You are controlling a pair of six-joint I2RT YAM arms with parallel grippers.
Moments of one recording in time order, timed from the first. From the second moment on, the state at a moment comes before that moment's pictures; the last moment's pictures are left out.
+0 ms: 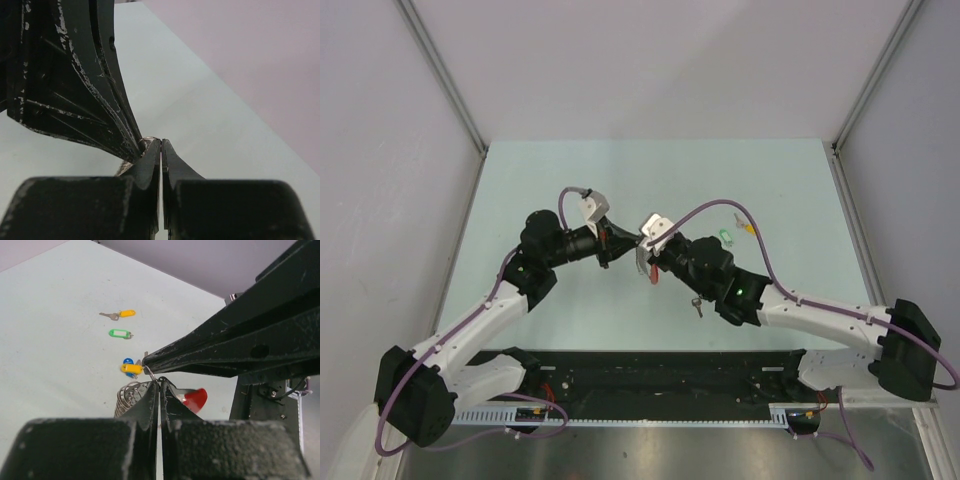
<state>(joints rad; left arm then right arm) -0.51 1.03 0.70 0.26 0.67 -0.16 1.06 1.23 0.87 0.29 0.26 -0.32</state>
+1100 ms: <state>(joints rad) -0.51 1.02 0.70 0.25 0.62 -0.13 0.97 1.05 0.87 0.13 0.20 -0.16</state>
